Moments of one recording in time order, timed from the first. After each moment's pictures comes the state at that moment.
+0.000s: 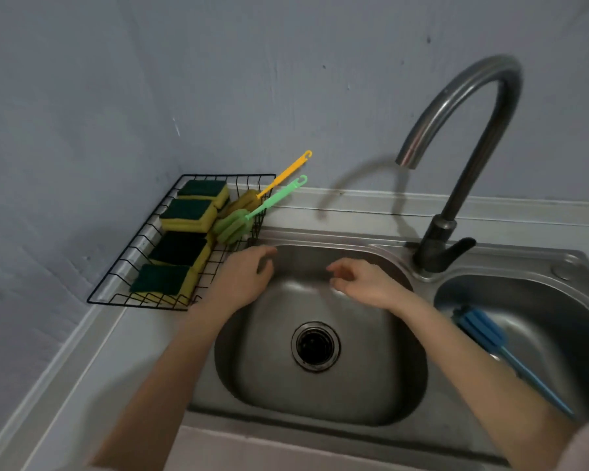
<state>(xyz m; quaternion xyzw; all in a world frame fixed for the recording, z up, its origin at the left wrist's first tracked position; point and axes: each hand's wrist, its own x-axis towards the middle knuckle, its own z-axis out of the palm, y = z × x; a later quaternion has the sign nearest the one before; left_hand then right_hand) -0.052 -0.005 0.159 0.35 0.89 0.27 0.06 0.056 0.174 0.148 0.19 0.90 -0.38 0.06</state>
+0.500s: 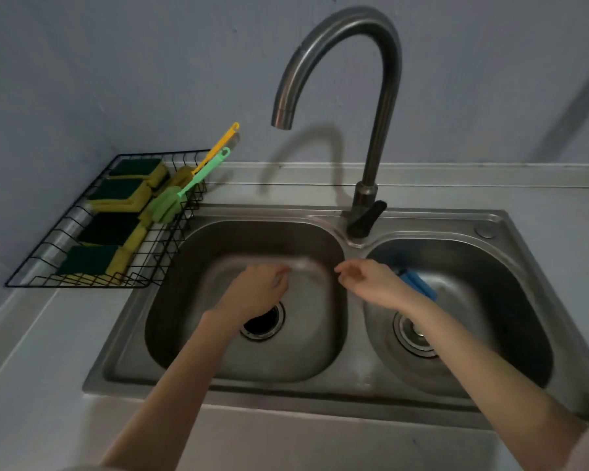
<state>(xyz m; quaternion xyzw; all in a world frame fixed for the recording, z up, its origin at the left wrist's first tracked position) 0.060 0.088 0.127 0.40 0.88 0.19 0.17 0.173 0.260 0.118 0.24 0.88 -0.40 0.06</state>
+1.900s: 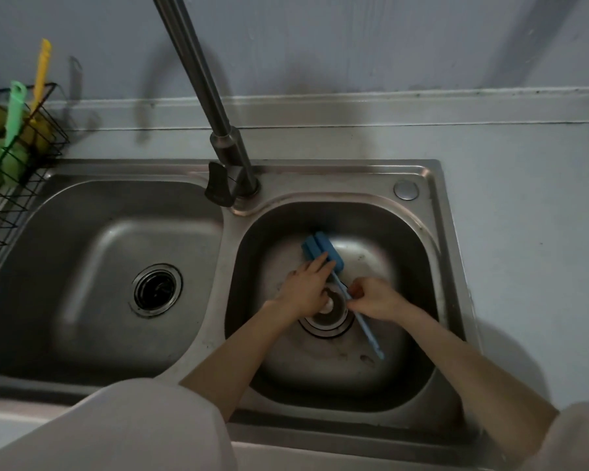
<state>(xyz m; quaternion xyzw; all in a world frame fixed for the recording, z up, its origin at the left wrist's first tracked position) 0.185 0.339 -0.026 0.45 0.84 0.05 0.30 0.284 0.456 -0.025 0.30 0.83 -0.41 0.22</state>
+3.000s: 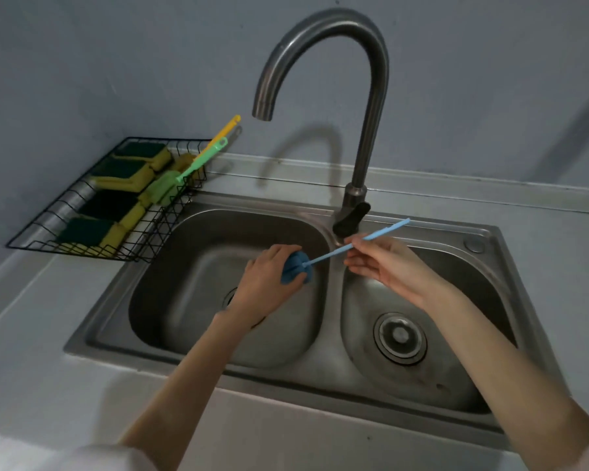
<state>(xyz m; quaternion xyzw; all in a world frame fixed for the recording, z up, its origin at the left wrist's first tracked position) 0.103 0.123 0.109 0.37 0.87 0.30 0.07 0.204 0.308 0.146 0.19 0.61 -0.77 -0.03</state>
